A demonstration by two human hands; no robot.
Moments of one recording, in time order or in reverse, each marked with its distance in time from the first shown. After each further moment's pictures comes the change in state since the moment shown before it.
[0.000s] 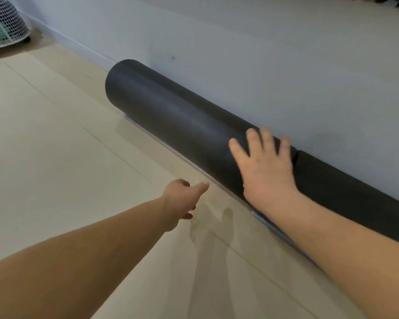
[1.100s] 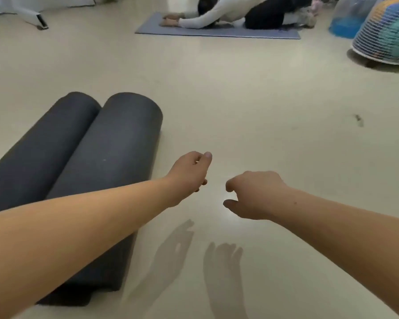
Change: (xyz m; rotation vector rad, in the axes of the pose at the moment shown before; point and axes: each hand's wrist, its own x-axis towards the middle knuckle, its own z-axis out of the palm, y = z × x) left_hand -0.438 -0.541 -0.593 -0.450 0.837 -0.113; right_hand -0.318 -0.799 -0.281 -0.180 -0.099 -1.269
